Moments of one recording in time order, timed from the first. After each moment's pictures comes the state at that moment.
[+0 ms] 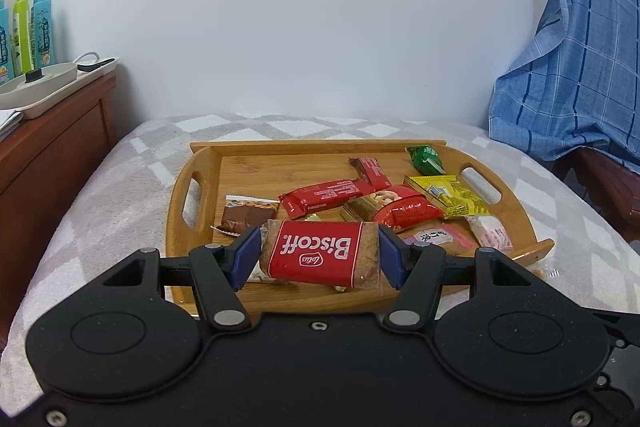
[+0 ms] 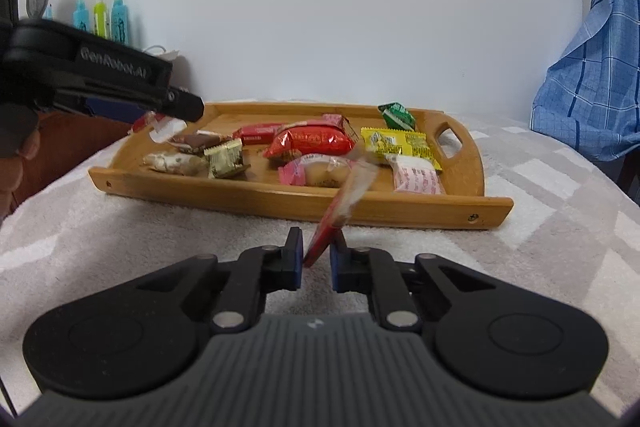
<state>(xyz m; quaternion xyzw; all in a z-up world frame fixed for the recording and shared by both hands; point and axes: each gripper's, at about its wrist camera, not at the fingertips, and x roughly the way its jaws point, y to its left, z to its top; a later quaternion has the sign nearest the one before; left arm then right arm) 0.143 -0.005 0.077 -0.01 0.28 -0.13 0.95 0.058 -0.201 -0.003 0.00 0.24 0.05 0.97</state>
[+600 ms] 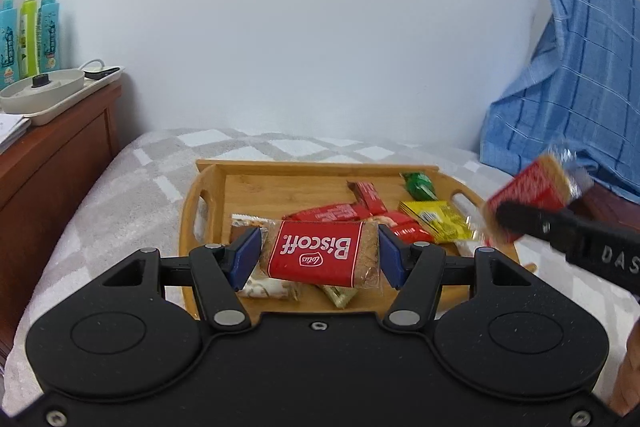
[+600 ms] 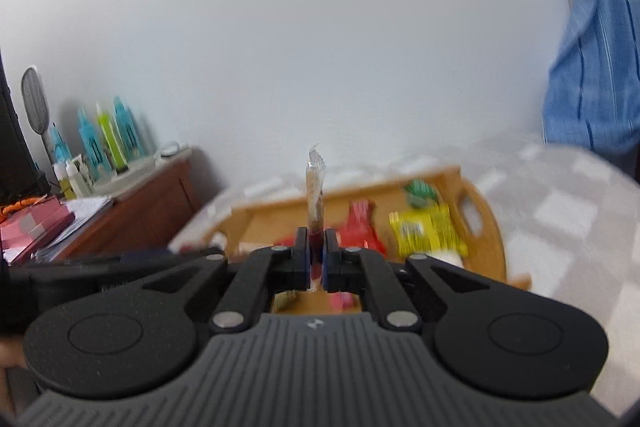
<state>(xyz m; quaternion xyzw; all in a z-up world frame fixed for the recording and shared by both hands) 0.139 0.014 0.100 -0.03 0.26 -0.14 0.95 0.076 -0.210 0.087 0.11 0.18 0.07 0.97</state>
